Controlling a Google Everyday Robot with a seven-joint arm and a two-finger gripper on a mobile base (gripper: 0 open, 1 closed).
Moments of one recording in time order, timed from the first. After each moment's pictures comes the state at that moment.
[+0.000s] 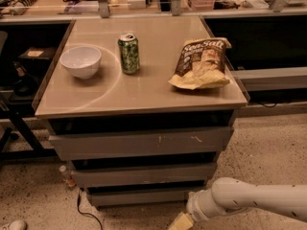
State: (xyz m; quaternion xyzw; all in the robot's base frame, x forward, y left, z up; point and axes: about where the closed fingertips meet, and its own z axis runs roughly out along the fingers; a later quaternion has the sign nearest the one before) arm 0.382 -0.098 0.402 -0.40 0.87 0.25 0.15
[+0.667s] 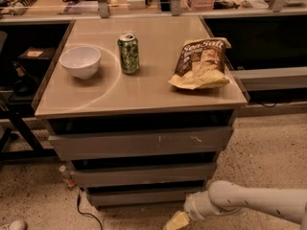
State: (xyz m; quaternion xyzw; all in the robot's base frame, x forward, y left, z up) arm 0.406 -0.092 0.334 -0.37 0.87 0.28 0.17
